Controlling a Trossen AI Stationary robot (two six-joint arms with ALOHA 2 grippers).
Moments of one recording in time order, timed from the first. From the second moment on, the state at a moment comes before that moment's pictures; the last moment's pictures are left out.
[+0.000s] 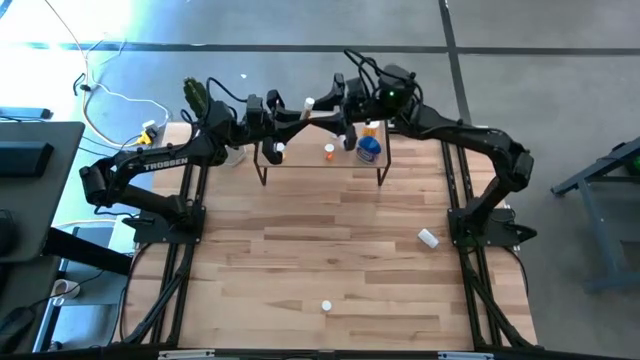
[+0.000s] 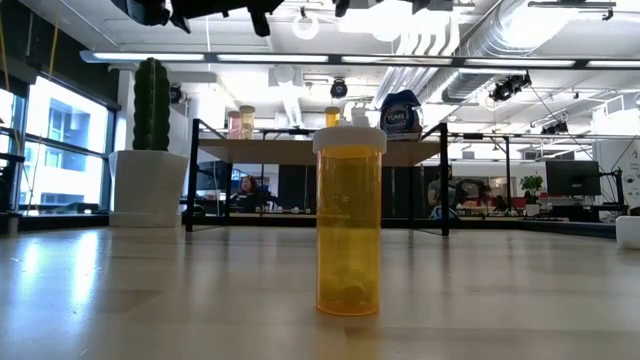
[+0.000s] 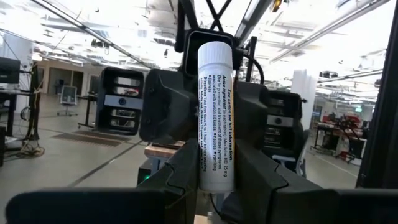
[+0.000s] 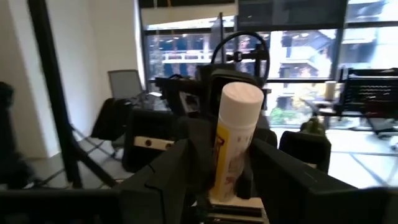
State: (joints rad) left arm 0.59 1.29 0.93 0.70 0.37 -0.25; right arm -0.44 1.64 1.55 0.23 -0.63 0.06
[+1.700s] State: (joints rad) left arm 0.59 1.34 0.93 0.56 0.38 -0.14; right arm -0.42 1.64 1.55 0.11 -0.46 0.10
